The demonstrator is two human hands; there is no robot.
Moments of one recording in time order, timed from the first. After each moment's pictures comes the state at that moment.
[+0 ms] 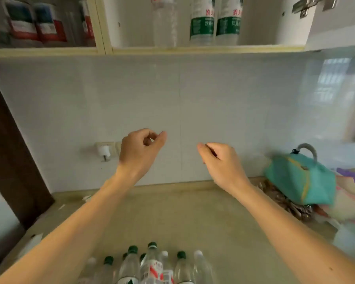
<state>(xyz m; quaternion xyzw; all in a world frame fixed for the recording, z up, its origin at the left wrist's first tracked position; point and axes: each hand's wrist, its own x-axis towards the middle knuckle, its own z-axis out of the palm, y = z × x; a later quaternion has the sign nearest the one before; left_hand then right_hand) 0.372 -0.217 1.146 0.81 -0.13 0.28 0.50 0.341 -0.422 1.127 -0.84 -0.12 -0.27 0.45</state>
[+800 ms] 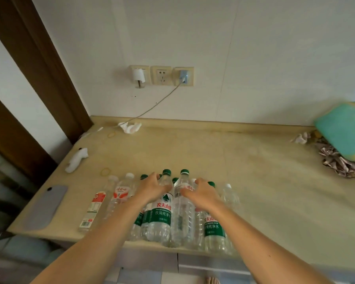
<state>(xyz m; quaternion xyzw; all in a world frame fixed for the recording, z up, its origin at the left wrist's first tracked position) 0.314 -0.112 0.853 0.91 0.14 -0.17 0.36 0.300 -0.300 0.870 -0.89 0.07 0.21 0.40</state>
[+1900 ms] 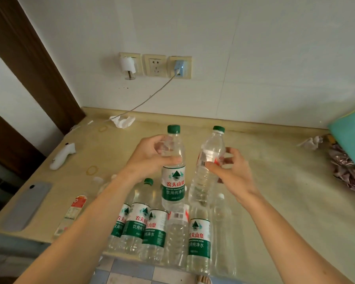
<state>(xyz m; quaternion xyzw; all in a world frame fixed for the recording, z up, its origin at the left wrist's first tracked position) 0.374 -0.155 0.943 0.82 0.04 -0.05 0.57 0.380 -0.403 0.906 -0.80 0.05 0.04 0.59</state>
